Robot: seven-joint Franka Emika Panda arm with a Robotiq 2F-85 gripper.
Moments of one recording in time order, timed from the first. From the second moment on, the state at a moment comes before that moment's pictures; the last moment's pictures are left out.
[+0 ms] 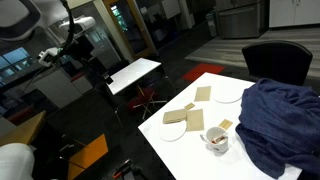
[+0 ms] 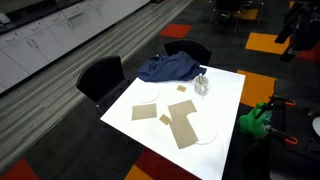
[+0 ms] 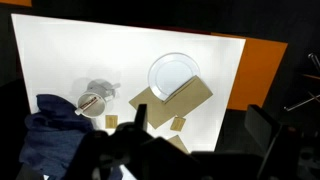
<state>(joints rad) 0.12 -0.70 0.12 -2.45 0.12 1.86 0.07</state>
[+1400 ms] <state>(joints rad) -0.02 -0.56 0.17 -2.48 0.09 2.15 0.47</state>
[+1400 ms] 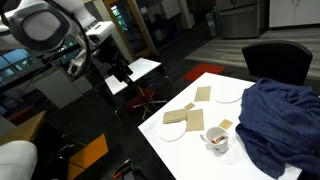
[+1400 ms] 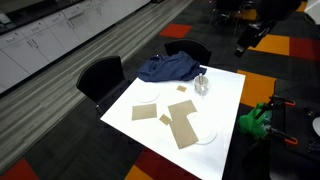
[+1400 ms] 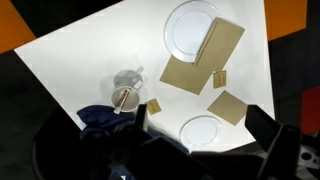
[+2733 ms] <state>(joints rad) -0.20 -0.16 0.19 -2.50 -0.67 2.36 1.58</state>
